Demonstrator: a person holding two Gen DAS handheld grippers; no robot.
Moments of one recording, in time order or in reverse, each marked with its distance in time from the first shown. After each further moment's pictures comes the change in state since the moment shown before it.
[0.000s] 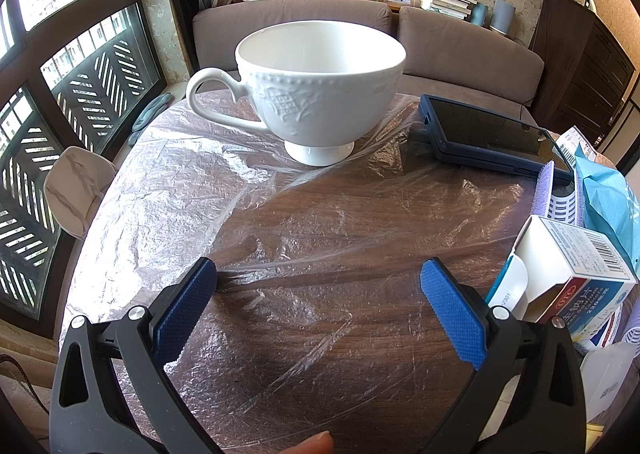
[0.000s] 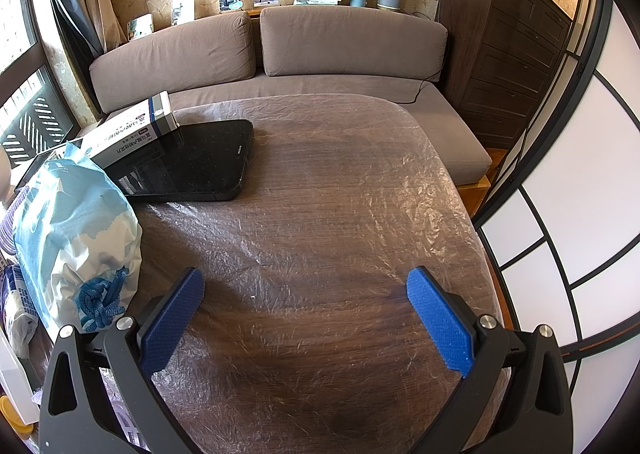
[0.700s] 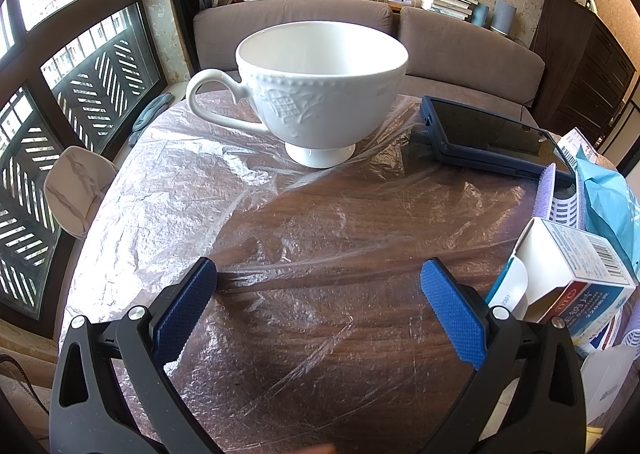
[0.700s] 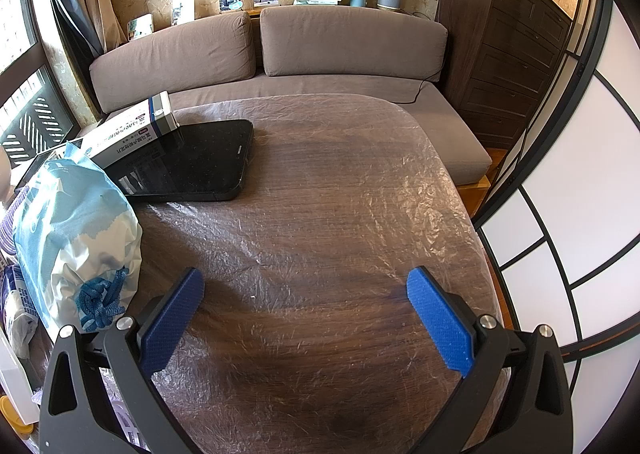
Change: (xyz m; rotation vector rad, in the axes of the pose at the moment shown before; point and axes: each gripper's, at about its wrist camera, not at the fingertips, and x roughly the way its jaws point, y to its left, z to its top) left arm 0.001 0.003 0.001 -0.003 0.000 0.003; right arm 0.000 0.000 0.000 0.000 0.001 0.000
